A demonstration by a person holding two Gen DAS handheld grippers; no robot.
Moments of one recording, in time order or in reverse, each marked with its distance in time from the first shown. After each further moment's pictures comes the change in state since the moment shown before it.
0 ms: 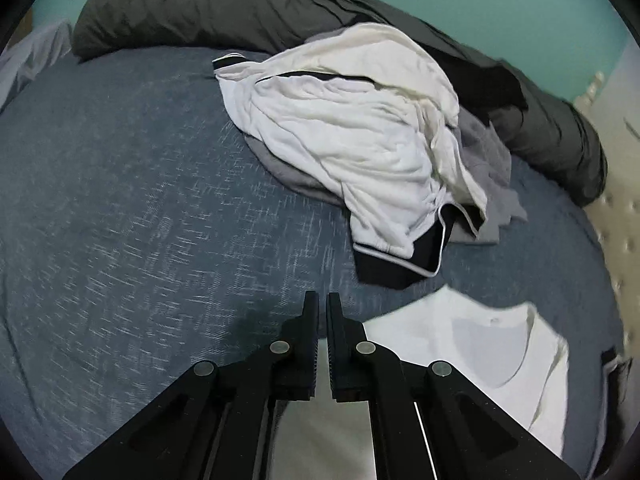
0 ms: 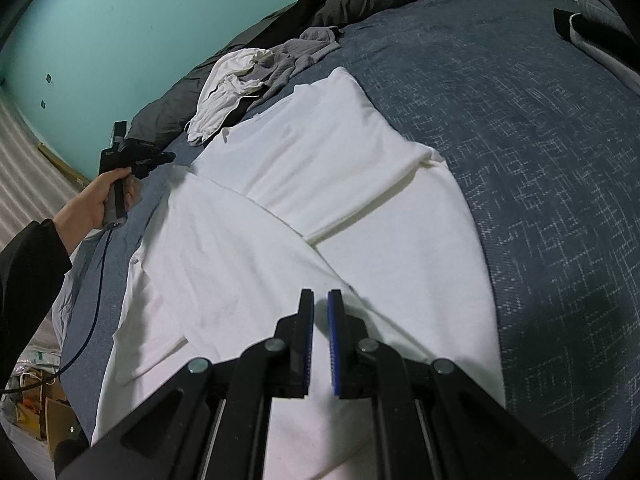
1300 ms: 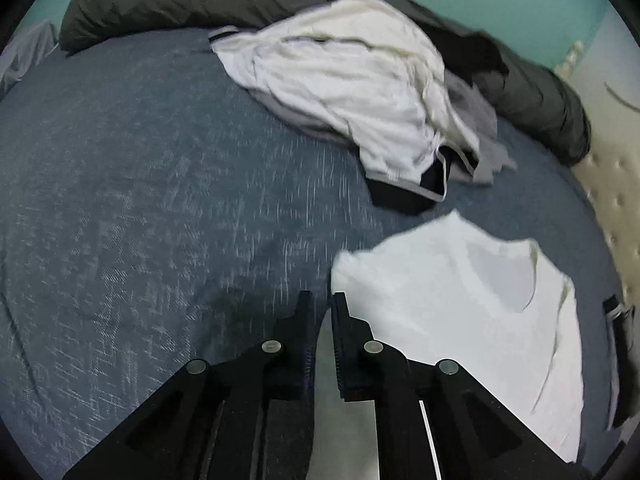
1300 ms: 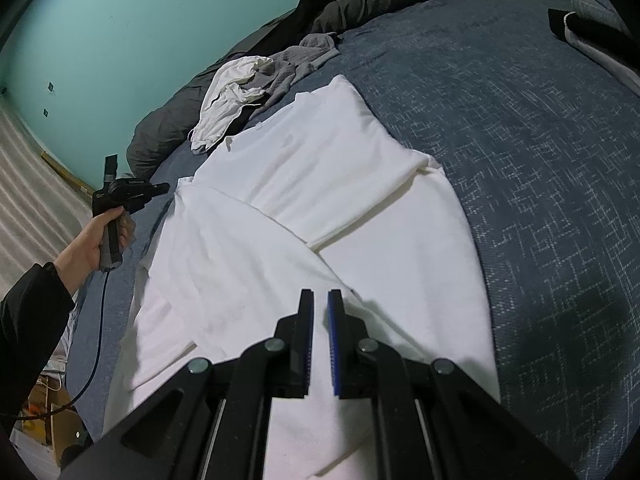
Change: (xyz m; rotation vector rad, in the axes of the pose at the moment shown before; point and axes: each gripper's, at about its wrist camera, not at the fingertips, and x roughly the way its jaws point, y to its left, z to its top) left arm 0.000 0.022 -0.049 0.070 0.068 -0.037; right arm -0.007 0.001 0.002 0.016 -0.019 0.014
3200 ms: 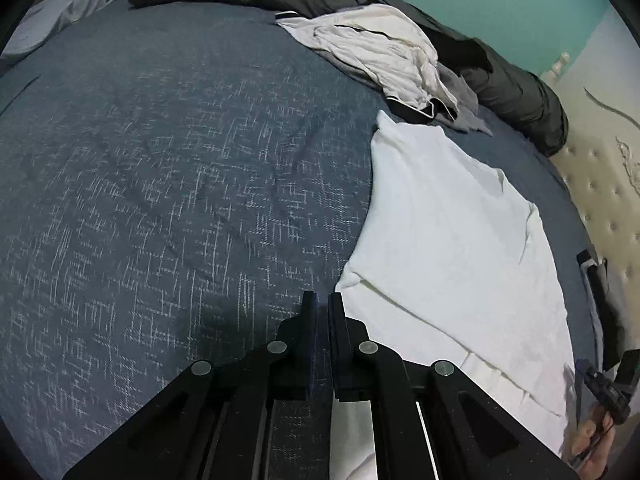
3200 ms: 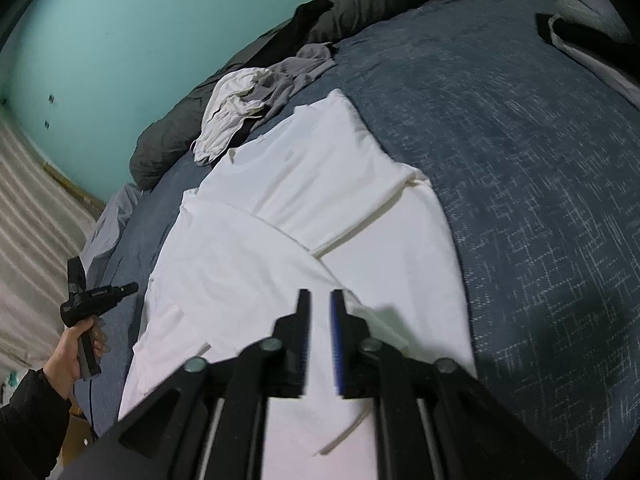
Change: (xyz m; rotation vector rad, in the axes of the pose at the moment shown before) left arm -0.114 0.064 -0.161 -0.087 -0.021 -0.066; right arm -0.023 0.002 0.007 0.004 -0.008 0.009
